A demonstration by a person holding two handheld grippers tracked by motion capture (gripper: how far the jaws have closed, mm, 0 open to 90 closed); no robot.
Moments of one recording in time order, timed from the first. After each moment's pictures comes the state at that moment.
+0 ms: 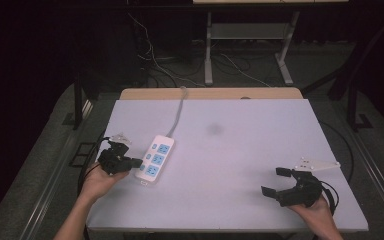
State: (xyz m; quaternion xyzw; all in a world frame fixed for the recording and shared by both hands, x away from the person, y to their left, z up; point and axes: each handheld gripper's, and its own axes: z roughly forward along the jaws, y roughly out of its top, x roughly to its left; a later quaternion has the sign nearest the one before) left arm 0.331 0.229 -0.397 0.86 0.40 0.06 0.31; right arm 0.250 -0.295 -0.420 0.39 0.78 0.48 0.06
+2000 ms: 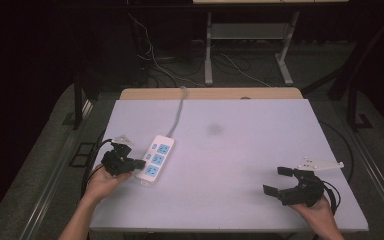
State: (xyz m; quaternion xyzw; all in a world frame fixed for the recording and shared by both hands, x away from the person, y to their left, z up) left arm 0.332 0.225 -0.406 0.86 0.40 0.05 0.32; right arm 0.250 -0.300 -0.420 0.40 0.77 0.50 0.06
